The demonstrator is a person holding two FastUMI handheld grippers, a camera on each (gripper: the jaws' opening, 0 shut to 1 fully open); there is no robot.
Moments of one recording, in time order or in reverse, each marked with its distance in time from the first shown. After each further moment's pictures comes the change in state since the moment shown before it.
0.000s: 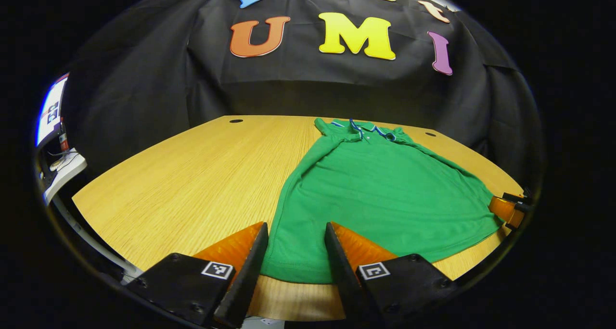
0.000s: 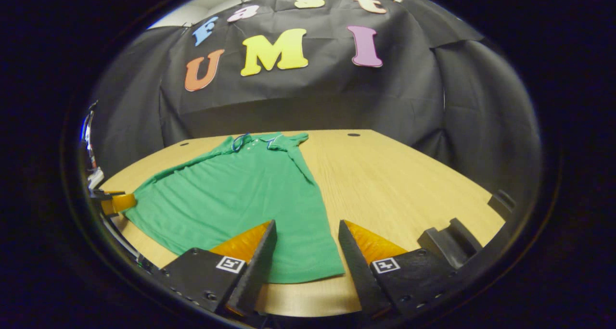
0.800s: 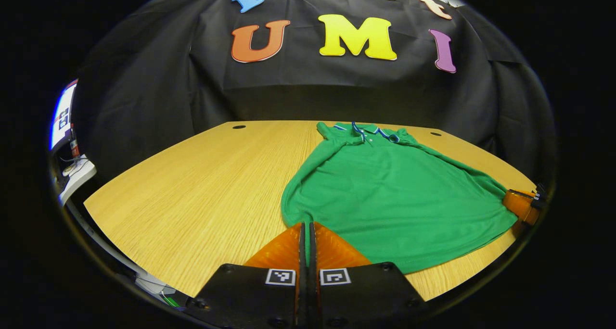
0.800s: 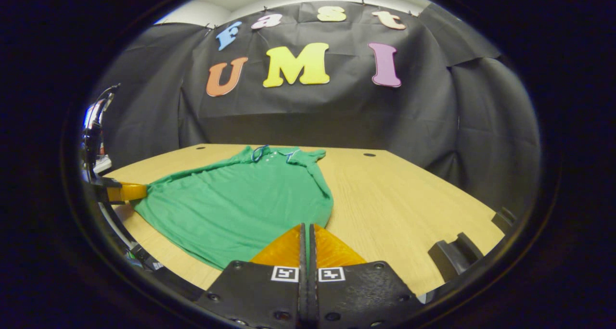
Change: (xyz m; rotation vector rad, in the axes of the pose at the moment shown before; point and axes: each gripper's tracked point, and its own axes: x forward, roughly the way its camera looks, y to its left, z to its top) left arm 0.005 -0.012 0.018 0.004 -0.067 -0.030; right arm -0.009 0.022 0.024 -0.084 -0.126 0.070
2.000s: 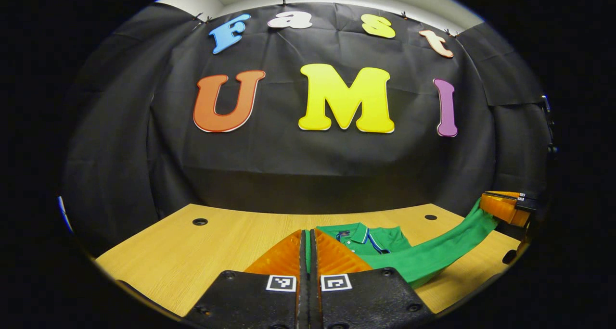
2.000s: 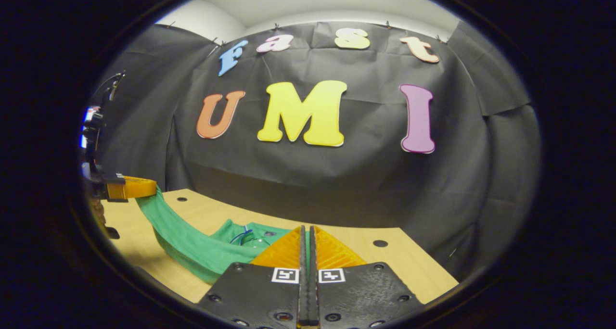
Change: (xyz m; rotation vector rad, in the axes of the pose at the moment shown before) left arm 0.153 -0.032 0.241 0.013 -0.258 -0.114; right arm 0.191 0.012 0.240 -0.115 -0.226 0.027
